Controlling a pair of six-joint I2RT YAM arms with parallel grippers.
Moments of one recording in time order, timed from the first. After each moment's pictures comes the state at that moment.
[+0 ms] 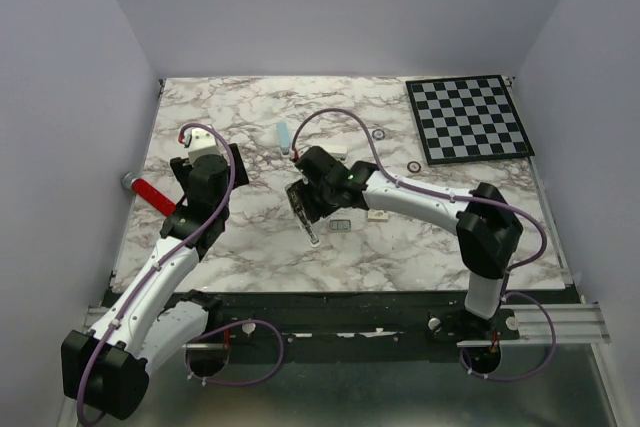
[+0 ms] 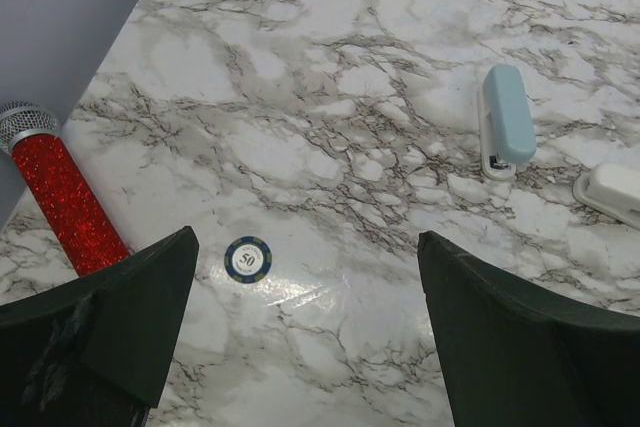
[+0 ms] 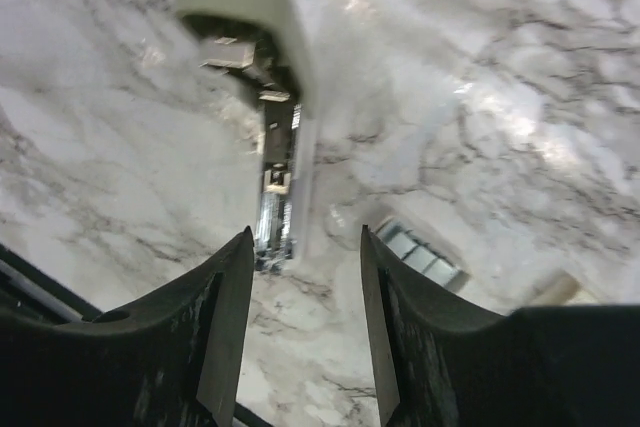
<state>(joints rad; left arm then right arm) -0.34 0.88 0.68 -0.16 -0.56 -0.27 0.99 1.86 1.44 -0.57 0.09 0.30</state>
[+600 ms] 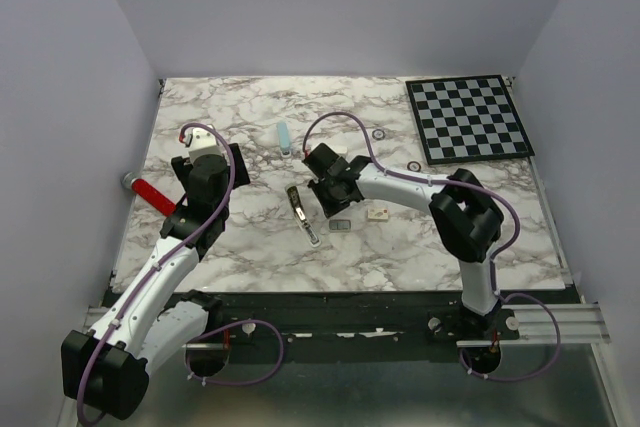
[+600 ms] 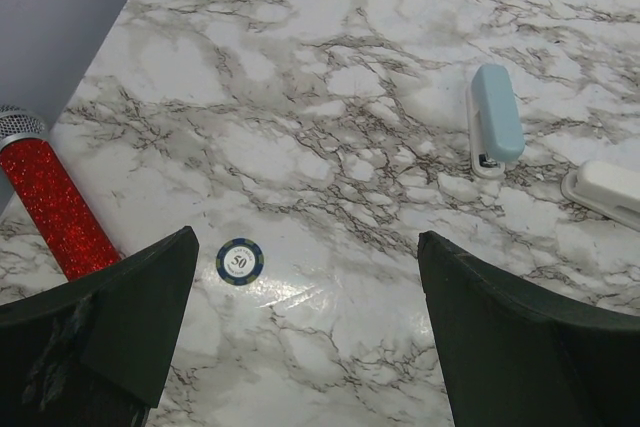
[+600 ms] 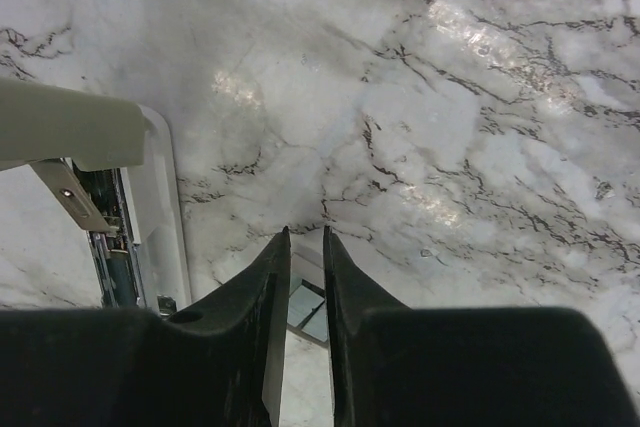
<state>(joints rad) -0.34 0.89 0.68 -0.15 -0.54 -0.27 0.86 1.99 1.44 -0.58 0.08 0.26</state>
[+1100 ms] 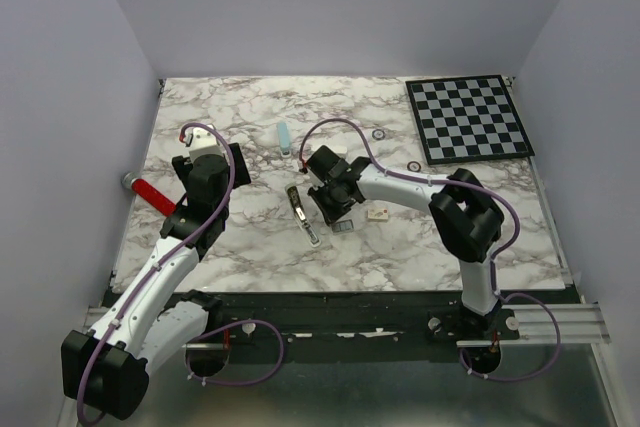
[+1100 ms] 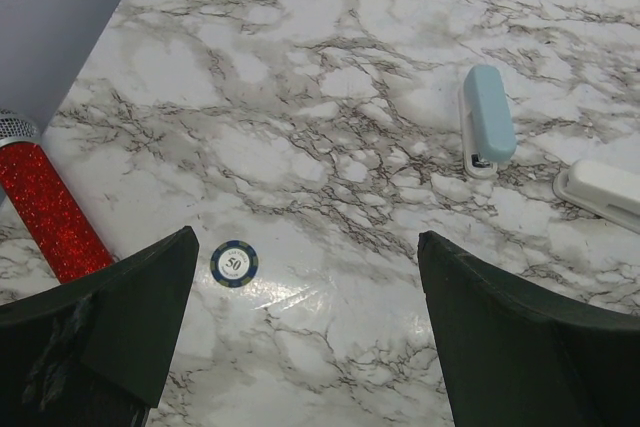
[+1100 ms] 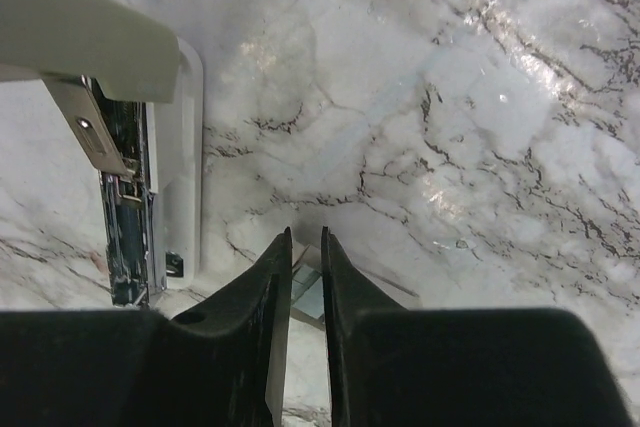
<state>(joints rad) -0.34 0.88 0.68 -0.14 -0.53 -0.27 0.86 1.99 1.42 -0.60 -0.06 0.16</state>
